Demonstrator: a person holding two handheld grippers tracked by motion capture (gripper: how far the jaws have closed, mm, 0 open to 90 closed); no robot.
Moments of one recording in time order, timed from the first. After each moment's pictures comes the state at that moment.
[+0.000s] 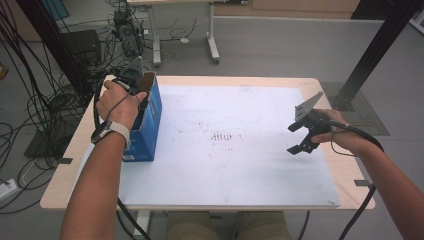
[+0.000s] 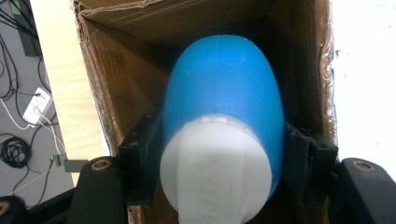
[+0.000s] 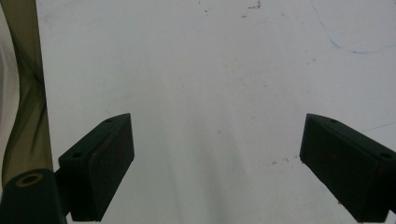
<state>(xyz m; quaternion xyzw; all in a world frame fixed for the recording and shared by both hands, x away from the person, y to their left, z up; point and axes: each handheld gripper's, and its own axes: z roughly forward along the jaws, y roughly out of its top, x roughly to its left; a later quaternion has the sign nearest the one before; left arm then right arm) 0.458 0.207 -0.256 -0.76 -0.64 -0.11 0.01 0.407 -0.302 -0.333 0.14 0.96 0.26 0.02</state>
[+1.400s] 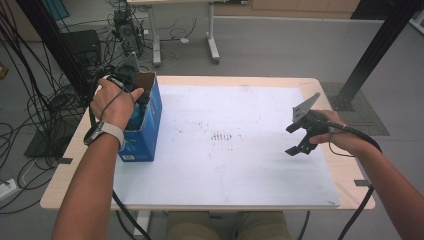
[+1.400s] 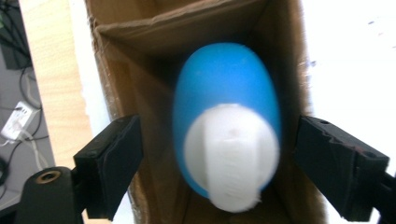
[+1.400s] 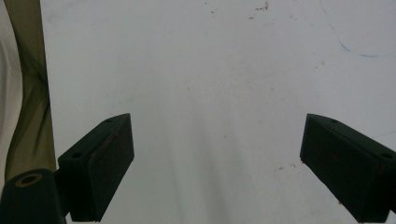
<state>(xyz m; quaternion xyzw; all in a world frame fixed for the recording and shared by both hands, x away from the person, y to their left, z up) 0.452 0.213 -0.239 -0.76 -0.64 -0.10 -0.05 0.406 -0.296 -0.335 0.13 0.96 0.26 0.01</state>
